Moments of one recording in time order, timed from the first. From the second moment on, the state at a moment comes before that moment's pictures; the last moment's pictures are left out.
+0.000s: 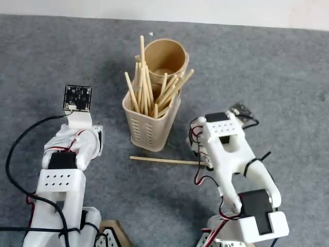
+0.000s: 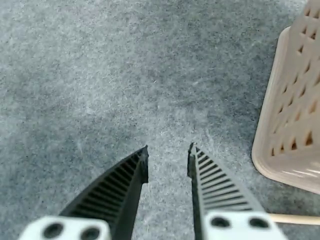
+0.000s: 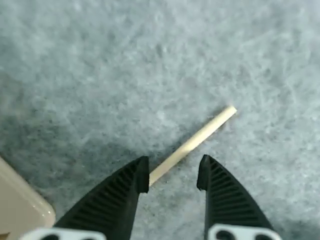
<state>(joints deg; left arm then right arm) -8.9 -49.9 65.8 40.7 0.1 -17.1 -4.6 36.5 64.7 -56.6</state>
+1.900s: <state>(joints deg) -8.9 -49.9 65.8 40.7 0.1 -14.9 -20.4 -31.8 48.6 -17.5</state>
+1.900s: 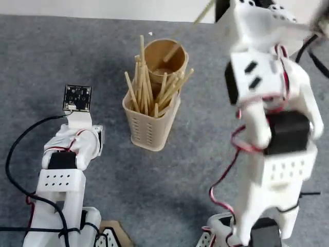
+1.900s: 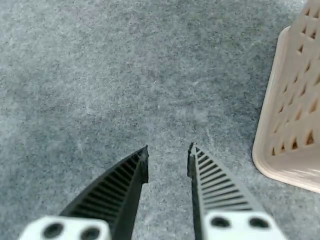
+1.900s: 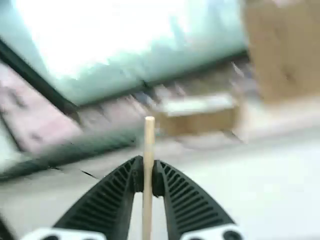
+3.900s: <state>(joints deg) 7.7 -19.6 36.5 53.8 -3.8 -22.5 -20.6 26.5 45.8 -14.3</state>
